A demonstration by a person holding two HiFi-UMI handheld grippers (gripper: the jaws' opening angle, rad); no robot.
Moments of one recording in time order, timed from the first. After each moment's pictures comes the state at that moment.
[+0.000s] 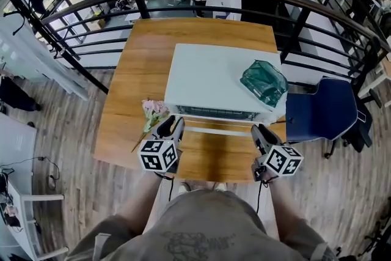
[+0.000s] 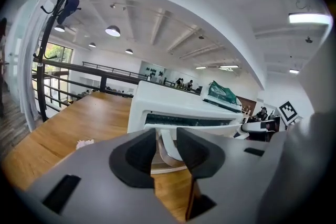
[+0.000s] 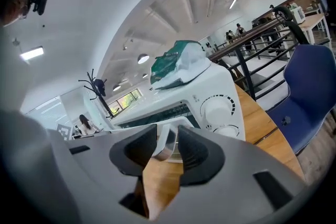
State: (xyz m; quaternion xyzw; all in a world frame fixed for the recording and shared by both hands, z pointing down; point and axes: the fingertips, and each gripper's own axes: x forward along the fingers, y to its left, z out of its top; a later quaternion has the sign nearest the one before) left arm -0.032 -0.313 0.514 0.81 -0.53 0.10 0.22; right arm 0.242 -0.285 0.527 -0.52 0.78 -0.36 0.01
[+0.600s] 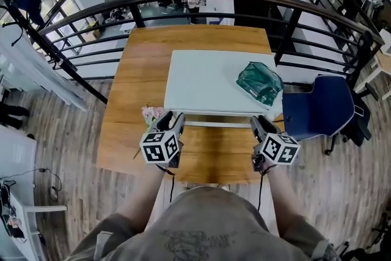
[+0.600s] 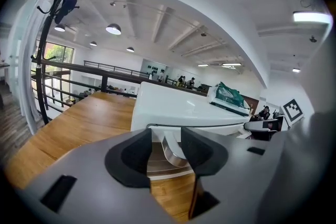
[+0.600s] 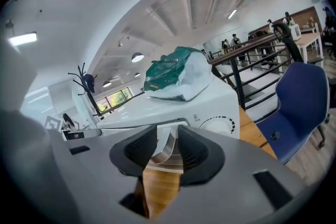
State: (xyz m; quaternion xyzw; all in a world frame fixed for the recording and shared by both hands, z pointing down) left arm -0.037 -0.341 0.506 0.81 -0.53 0.11 0.23; right arm 0.248 -0.312 0.515 -0.57 0.76 -0.32 -0.02
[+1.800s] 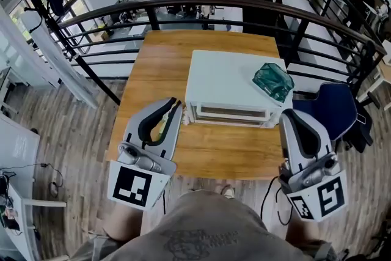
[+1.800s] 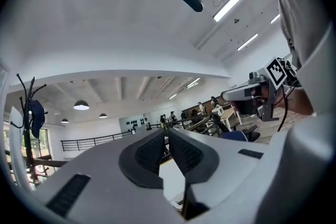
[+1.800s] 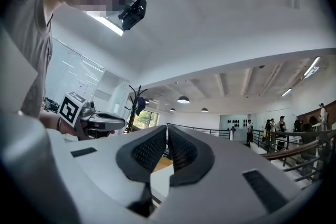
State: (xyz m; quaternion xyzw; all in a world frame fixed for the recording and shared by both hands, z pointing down) left arm -0.041 -0.209 0.209 0.87 -0.47 0.04 -0.12; right arm 0.143 -0.173 0.190 -0.48 0.87 0.09 0.03
